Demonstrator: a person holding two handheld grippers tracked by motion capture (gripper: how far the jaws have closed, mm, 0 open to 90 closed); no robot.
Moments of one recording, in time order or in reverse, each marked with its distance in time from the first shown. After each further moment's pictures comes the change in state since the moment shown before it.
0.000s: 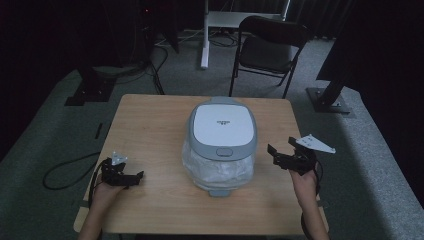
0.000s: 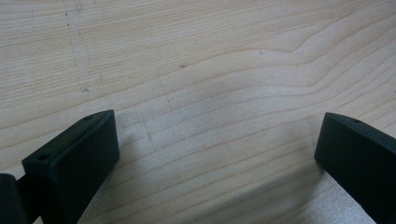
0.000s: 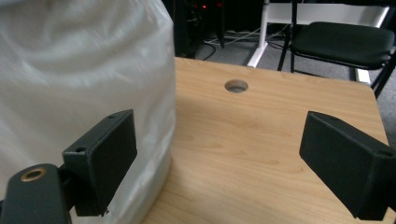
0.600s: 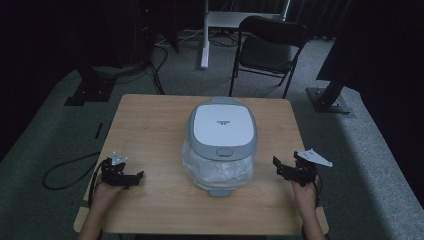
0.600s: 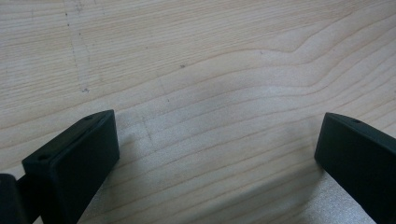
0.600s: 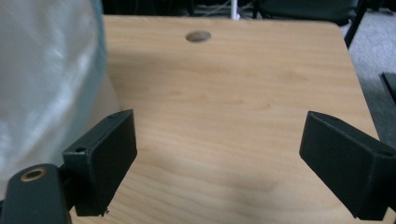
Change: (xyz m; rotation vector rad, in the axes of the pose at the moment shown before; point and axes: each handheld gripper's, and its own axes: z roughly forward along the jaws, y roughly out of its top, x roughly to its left) left arm 0.000 0.000 0.000 0.000 0.000 0.000; right arm -0.028 -0.064 0.013 0.070 -0.113 0.058
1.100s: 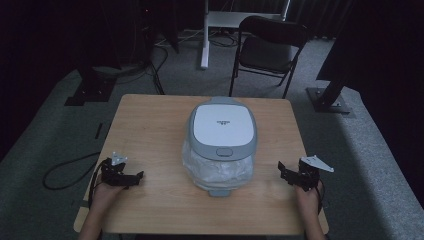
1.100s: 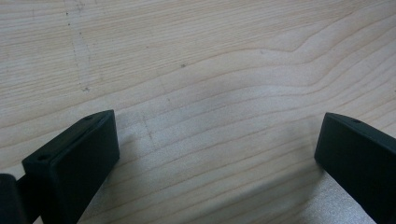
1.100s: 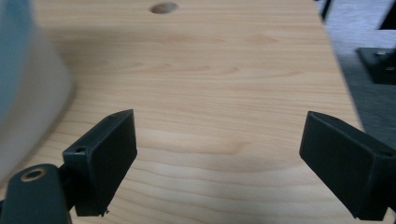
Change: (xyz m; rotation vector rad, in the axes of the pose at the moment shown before) left arm 0.000 0.000 0.000 0.000 0.001 -0.002; right arm -0.021 -0.029 0.008 0.044 -0.088 0.046
